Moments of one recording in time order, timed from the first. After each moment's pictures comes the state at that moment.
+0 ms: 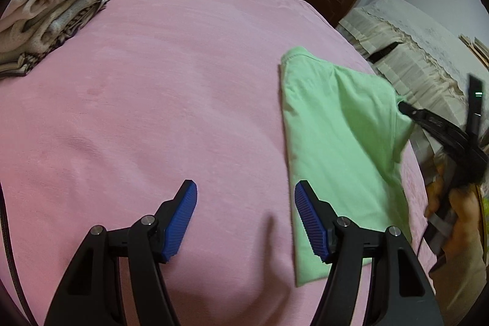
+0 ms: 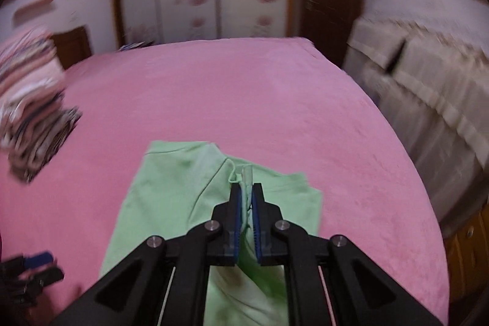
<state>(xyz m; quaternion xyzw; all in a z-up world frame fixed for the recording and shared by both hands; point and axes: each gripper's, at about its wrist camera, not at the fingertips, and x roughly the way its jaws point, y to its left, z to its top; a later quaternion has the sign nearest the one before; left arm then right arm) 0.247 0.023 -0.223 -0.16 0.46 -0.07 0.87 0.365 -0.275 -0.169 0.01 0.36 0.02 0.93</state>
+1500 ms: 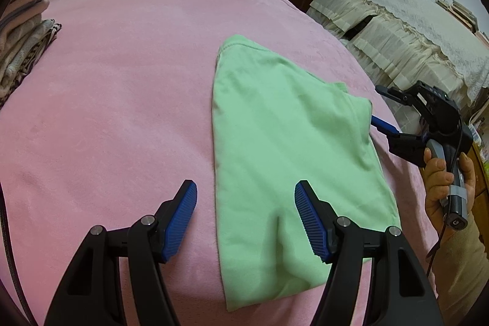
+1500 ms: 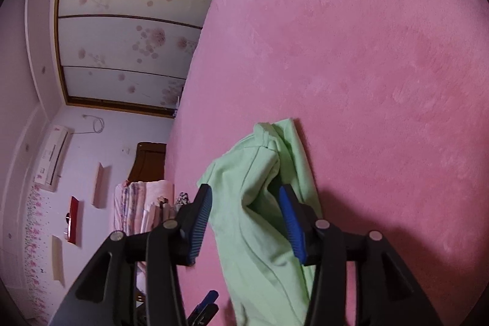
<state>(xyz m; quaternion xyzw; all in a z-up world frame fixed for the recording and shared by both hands) 0.262 -0.046 -0.215 -0.10 0.46 -0.12 0.87 0.392 -0.410 -0.252 0.50 0.44 0.16 0.73</state>
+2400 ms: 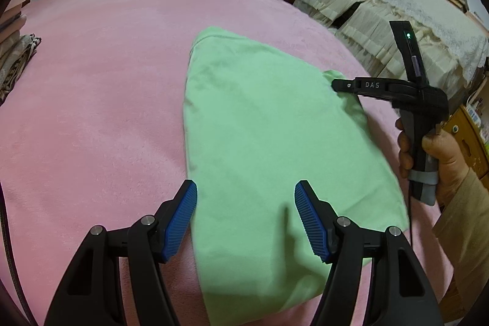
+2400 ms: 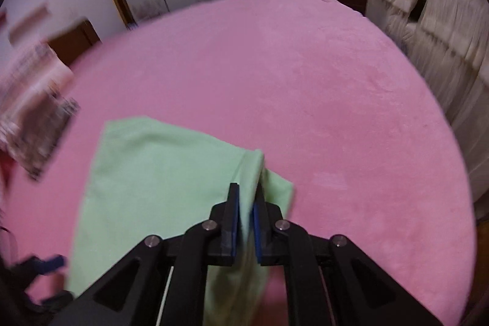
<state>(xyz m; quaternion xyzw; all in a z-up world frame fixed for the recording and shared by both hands) 0.261 -0.069 -0.225 -0.07 0.46 -0.15 0.87 0.441 -0.326 -0.221 0.01 0.47 0.08 0.88</state>
